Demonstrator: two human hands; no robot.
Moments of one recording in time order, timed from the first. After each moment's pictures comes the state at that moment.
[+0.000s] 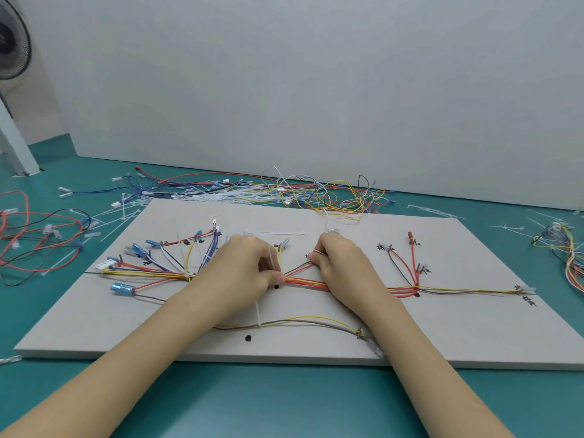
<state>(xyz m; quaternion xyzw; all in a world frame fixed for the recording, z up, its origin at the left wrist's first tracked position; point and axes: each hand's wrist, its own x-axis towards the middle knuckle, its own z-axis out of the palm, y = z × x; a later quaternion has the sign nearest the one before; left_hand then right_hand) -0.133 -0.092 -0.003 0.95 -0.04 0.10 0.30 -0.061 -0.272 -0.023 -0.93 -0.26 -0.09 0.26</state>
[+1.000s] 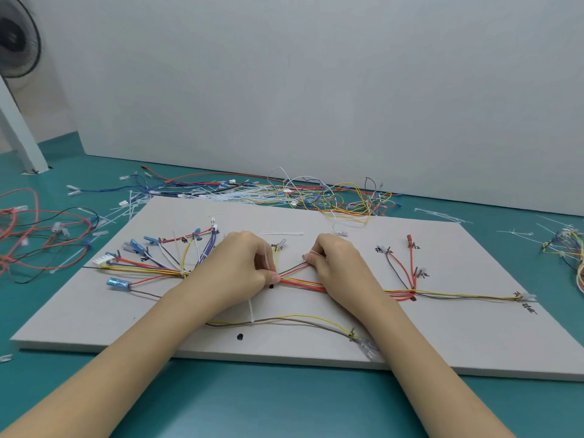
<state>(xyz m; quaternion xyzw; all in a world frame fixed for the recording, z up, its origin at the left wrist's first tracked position) -0.132 -0.080 0.003 0.94 -0.01 0.08 0.32 -0.057 -0.259 -0.027 -0.91 -0.27 -0.09 0.29</state>
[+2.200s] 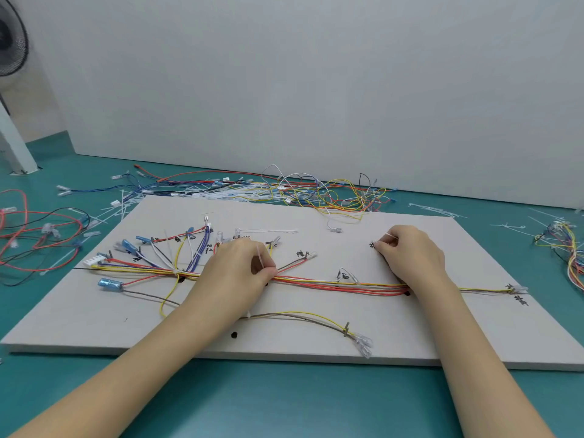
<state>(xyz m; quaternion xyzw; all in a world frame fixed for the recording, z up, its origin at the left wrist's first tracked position) -0.143 -0.094 -0.011 0.93 0.03 0.16 0.34 -0.014 -0.348 -0.015 -0.97 -0.01 -0.12 0.20</state>
